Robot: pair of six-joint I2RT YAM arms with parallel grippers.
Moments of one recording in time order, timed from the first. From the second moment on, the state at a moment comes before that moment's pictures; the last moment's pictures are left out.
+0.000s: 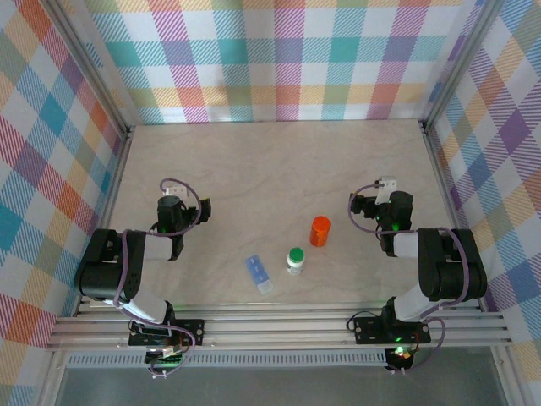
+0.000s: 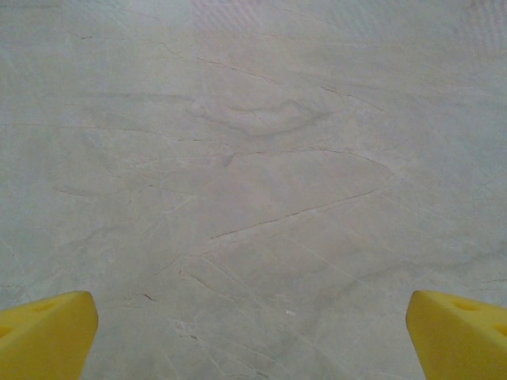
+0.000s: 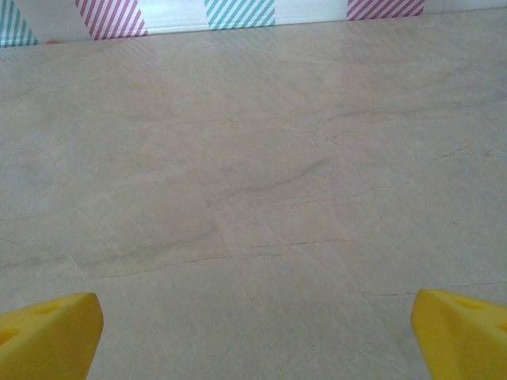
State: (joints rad) left arm -0.07 1.57 0.42 0.68 -0.06 -0.10; right arm -0.02 1.54 0.42 0.74 -0.17 0.03
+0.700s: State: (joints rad) left arm -0.06 1.57 0.42 0.68 -0.03 -0.10; right arm -0.02 1.54 0.42 0.73 -0.17 0.03
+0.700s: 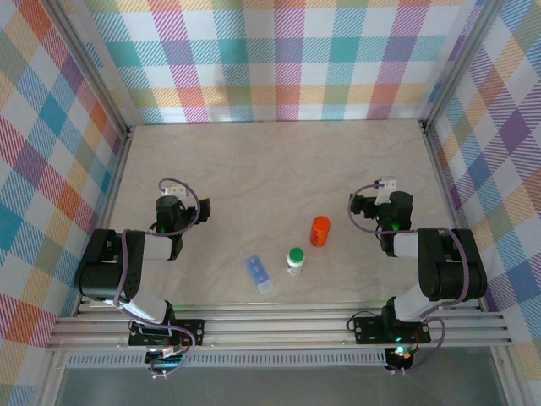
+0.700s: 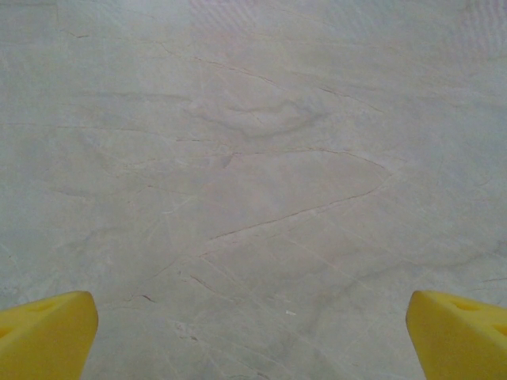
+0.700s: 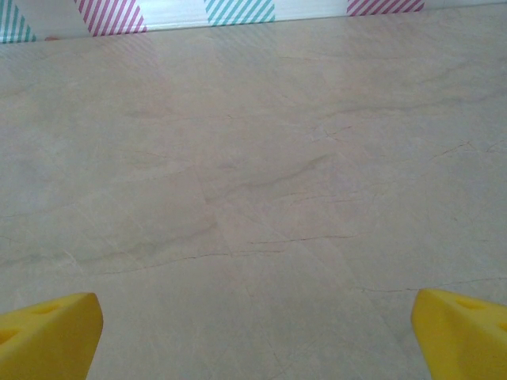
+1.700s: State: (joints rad) left arm -0.10 1.09 0.85 -0.40 -0.36 -0.77; right arm 0.43 1.62 1.47 -0.64 -0.15 0.15
